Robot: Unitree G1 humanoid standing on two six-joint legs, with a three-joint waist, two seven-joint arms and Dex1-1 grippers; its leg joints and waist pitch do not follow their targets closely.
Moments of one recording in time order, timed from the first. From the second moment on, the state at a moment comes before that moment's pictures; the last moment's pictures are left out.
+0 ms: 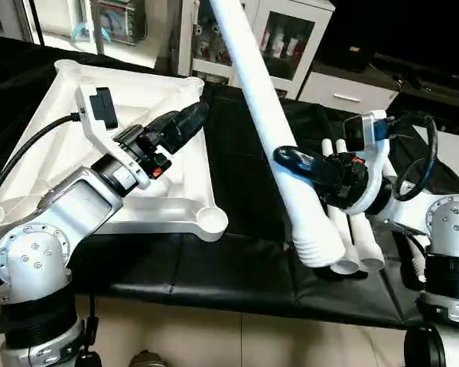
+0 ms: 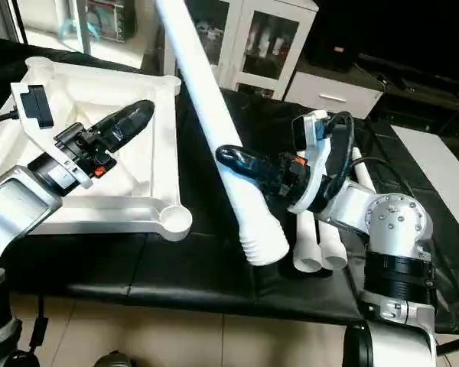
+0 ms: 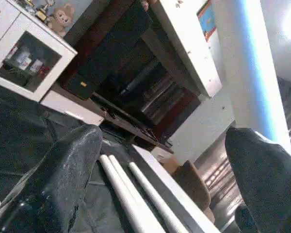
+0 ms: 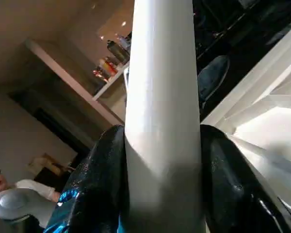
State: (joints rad) left arm -0.44 0.25 0.32 -0.33 -1.07 0.91 -0.17; right arm -0.58 -0.30 -0.31 0.09 1.06 1.30 0.89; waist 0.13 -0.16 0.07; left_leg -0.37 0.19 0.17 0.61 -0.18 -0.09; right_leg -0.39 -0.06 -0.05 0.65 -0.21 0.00
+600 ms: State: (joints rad) left arm -0.54 0.16 0.30 -0.26 -1.23 0.94 -0.16; right arm -0.54 -0.31 -0.27 0.02 1.09 1.32 0.86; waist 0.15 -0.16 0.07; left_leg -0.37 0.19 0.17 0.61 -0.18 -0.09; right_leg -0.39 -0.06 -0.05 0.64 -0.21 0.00
